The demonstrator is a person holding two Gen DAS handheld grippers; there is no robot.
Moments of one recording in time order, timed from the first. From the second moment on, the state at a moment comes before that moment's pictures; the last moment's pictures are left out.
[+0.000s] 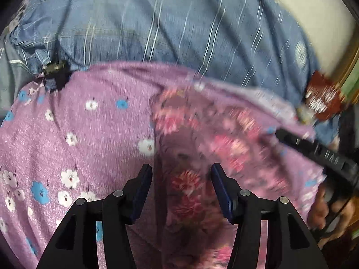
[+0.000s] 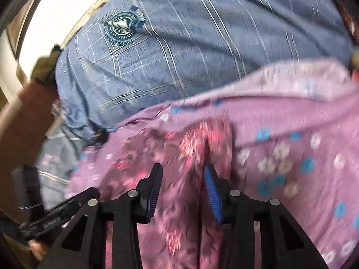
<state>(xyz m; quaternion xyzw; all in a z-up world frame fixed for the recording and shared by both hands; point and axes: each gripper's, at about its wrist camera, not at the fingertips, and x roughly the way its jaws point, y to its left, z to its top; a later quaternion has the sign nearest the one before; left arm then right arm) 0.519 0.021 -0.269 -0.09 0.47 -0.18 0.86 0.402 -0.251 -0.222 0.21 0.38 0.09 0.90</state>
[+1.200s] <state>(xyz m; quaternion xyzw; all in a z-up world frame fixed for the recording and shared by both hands) 0.233 -0.015 -0.083 0.00 0.22 -0.01 0.98 0.194 -0.200 -0.046 0.02 0.24 -0.04 0.97</state>
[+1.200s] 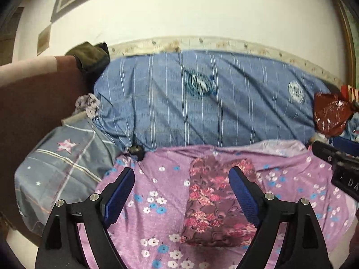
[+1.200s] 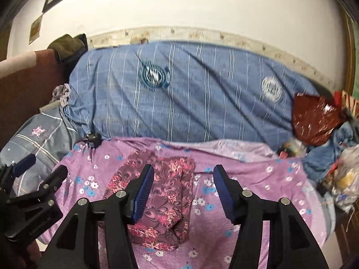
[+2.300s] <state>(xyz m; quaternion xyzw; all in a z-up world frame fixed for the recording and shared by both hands) 0.166 -0.008 -0.051 0.00 0.17 -0.02 0.98 0.134 -0.190 -0.019 0.01 0.20 -0.05 0.98</state>
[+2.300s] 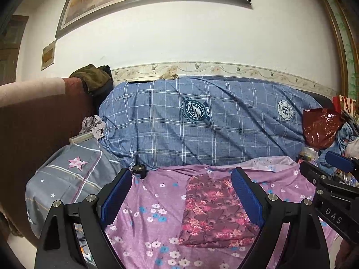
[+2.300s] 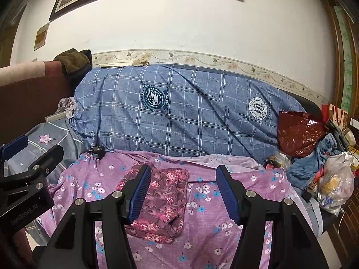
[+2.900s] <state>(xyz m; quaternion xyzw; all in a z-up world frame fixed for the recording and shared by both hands) 0.155 -0.008 -0.052 0.00 0.16 -0.03 0.99 0.128 -0.191 -0.017 0.00 0.20 -0.06 0.98</state>
